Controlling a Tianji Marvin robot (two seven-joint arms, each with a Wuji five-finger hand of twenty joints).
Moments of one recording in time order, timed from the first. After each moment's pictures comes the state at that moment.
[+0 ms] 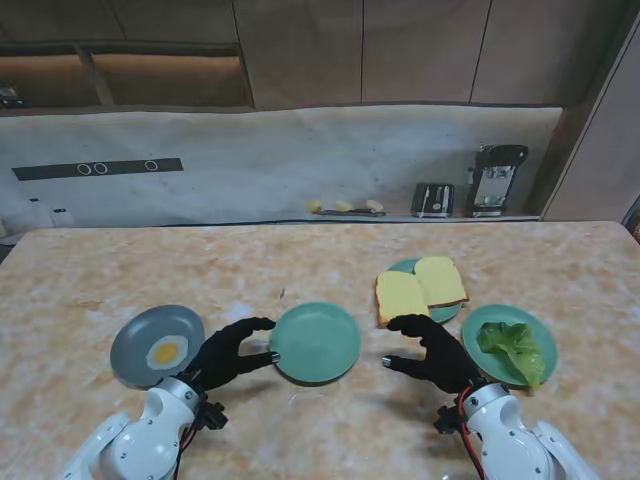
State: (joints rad) left arm 1.75 -1.12 -1.26 -1.64 0.43 -0.12 0.04; right arm -1.80 -1.12 1.30 -1.67 -0.47 -0.16 -0.08; left_hand 0.90 -0.24 -0.01 0.00 0.41 0.21 0.36 0.34 0.40 0.22 0.27 0.32 0.35 0.26 0.23 0.35 0.03 0.29 0.59 0.33; right_hand 0.38 -0.55 0.77 -0.08 0.31 0.05 0.79 0.27 0.33 0.14 0.69 1.10 0.43 0.09 0.46 0.33 0.15 0.17 0.84 0.39
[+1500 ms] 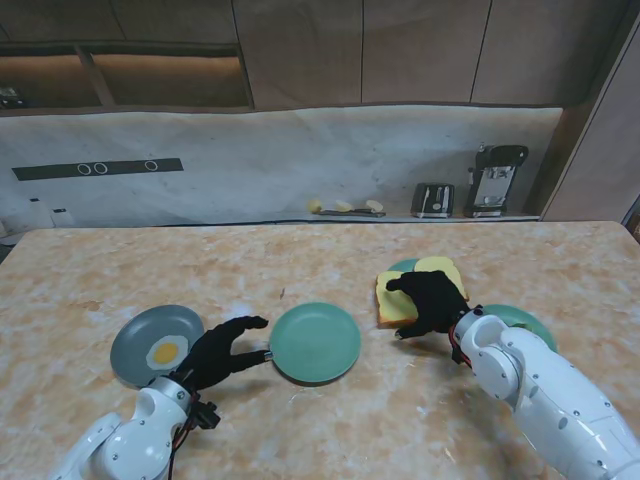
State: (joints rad) left arm 1.78 -1.12 -1.29 -1.66 0.45 -0.11 0.04; right arm -1.25 -1.05 1.00 -1.18 -0.93 -0.20 -0.09; left_hand 0.90 -0.22 -0.01 0.00 0.41 0.19 0.36 0.34 0.40 0.22 0.27 0.33 0.34 0.26 0.24 0.35 0.02 0.30 0.60 0.36; right_hand 0.48 -0.64 0.64 -0.07 0.11 0.01 0.67 0.17 0.19 0.10 0.44 1.10 0.15 0.03 0.42 0.30 -0.07 0.07 0.70 0.37
